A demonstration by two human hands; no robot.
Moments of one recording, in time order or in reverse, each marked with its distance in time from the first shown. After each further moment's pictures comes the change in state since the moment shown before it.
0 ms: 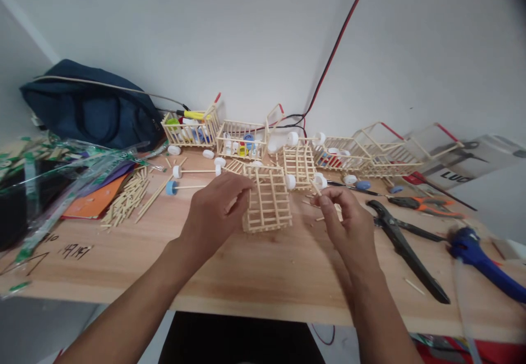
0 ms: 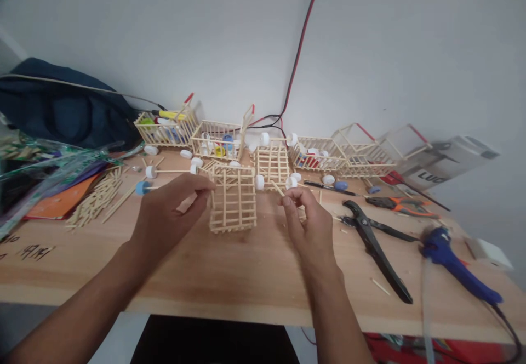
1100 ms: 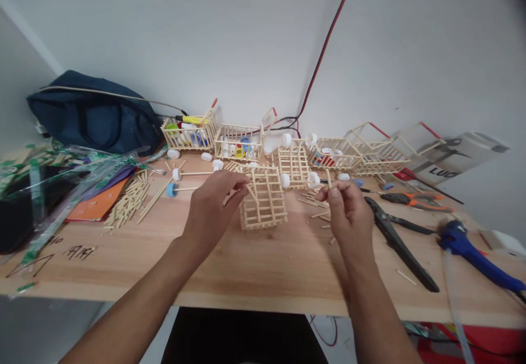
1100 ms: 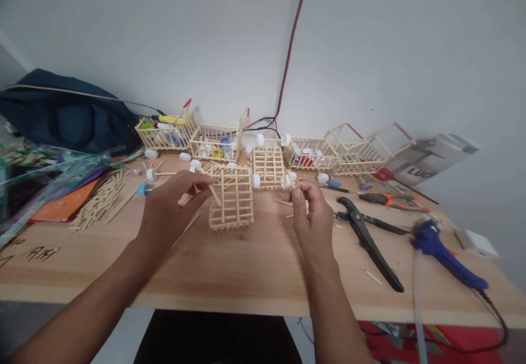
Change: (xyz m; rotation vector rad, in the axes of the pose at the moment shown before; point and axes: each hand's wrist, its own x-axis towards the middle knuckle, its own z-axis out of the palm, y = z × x) left_hand 0.000 -0.005 0.004 0.041 0.039 -0.045; right_hand 0.000 0.006 0.000 0.242 0.143 0.098
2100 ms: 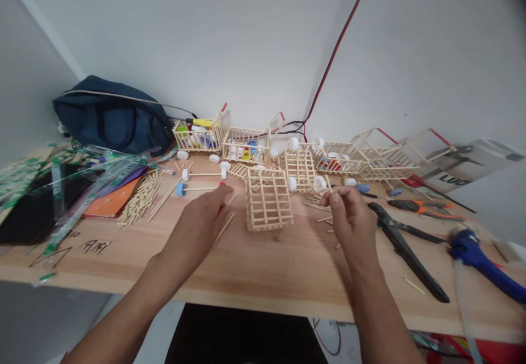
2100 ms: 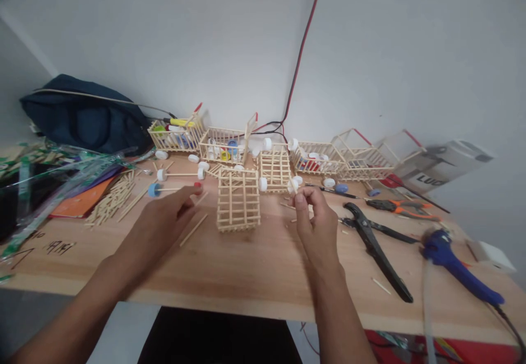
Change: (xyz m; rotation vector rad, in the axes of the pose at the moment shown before) left_hand -0.020 -0.006 -0.032 0.281 -0.399 -0.254; right_hand 0.000 0.000 0.001 -0.112 -0.055 -0.007
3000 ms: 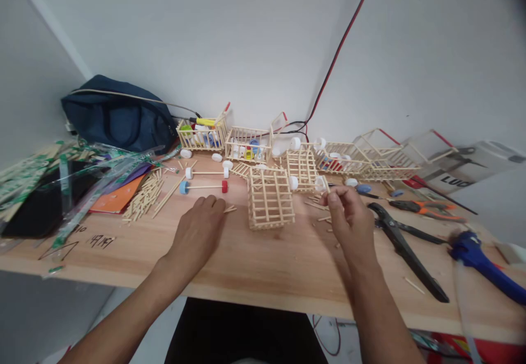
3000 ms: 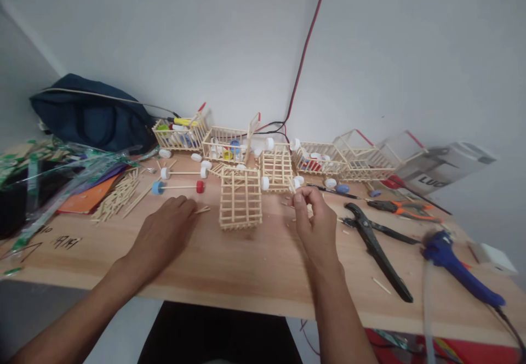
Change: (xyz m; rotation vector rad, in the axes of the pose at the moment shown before) left_hand -0.014 -0.006 0.016 0.413 -0.177 -0.069; right_hand 0.000 0.002 0.001 -0.003 -0.021 -0.021
